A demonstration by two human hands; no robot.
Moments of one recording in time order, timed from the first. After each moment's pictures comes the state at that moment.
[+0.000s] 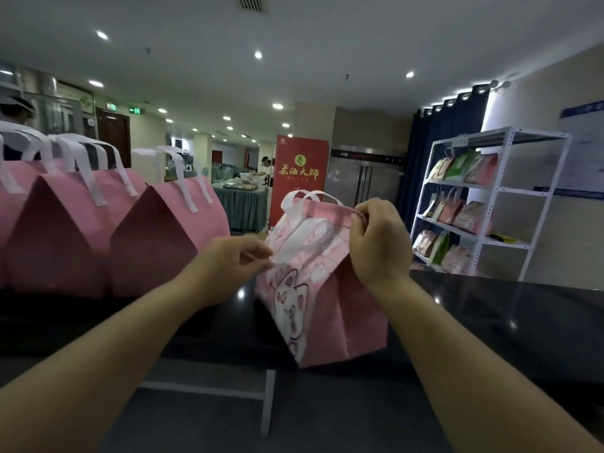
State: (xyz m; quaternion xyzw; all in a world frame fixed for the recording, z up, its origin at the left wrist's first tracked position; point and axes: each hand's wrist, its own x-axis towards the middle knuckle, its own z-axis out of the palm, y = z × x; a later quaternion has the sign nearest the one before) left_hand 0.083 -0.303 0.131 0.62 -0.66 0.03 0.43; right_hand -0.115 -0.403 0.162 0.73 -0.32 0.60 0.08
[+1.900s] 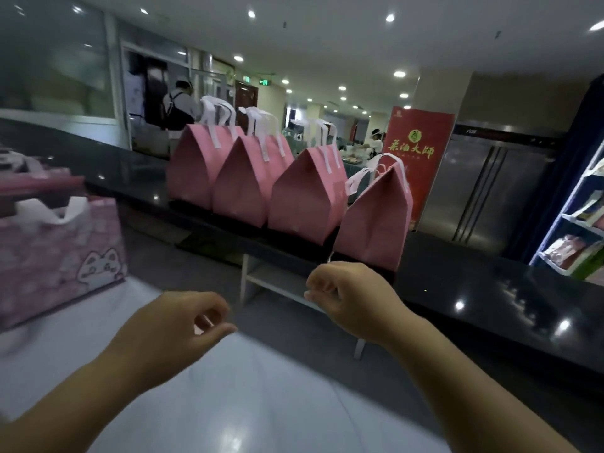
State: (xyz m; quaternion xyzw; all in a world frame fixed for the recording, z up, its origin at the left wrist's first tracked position) left_hand 0.077 -0.013 0.042 0.82 -0.47 0.08 0.31; right_hand -0.067 -0.234 0.088 0.97 -0.04 0.25 -0.06
